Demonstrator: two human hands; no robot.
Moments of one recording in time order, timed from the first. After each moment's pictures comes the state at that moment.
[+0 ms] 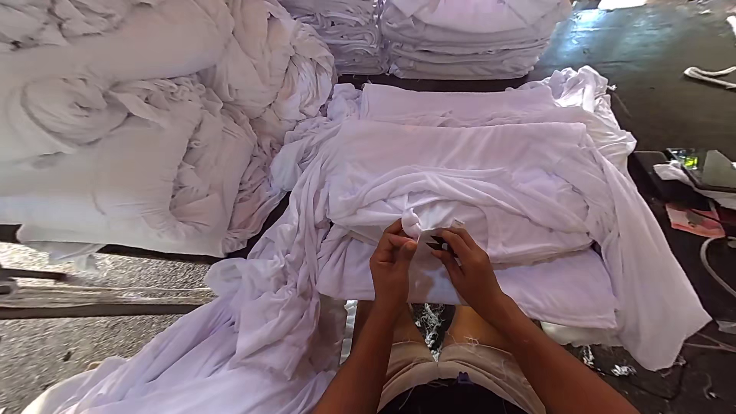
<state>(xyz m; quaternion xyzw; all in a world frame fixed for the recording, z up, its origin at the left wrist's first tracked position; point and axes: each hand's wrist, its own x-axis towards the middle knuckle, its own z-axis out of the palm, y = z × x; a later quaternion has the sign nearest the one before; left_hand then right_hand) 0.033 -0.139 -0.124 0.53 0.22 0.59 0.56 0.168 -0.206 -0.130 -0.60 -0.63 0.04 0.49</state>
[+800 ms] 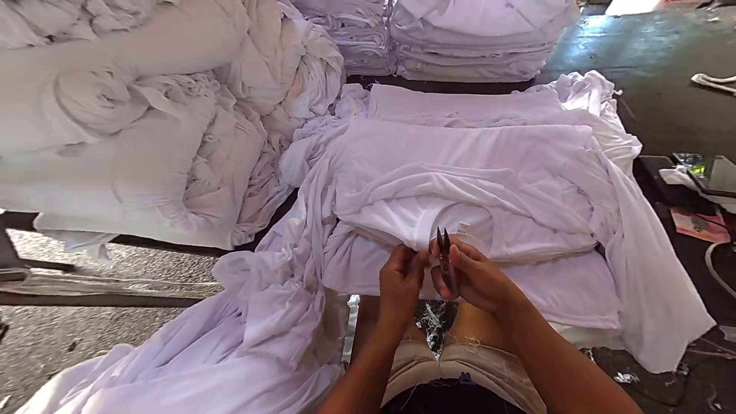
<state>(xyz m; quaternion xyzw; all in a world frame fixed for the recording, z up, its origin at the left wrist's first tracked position) 0.017 -0.172 -0.101 0.57 0.38 0.46 0.57 0.171 -0.213 -0.099 -0.21 -0.38 0.70 0.57</state>
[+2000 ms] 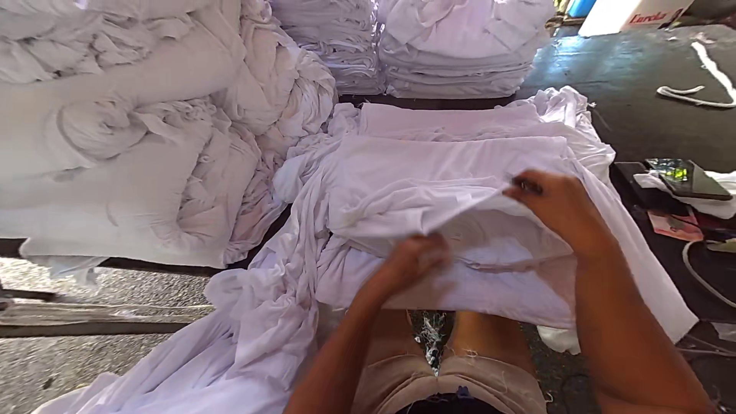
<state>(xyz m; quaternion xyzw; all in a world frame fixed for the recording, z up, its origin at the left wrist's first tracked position) 0.033 -0.106 -0.086 0.91 0.18 0.22 0.32 0.302 -0.211 -0.013 -0.77 -0.56 0.04 0.30</state>
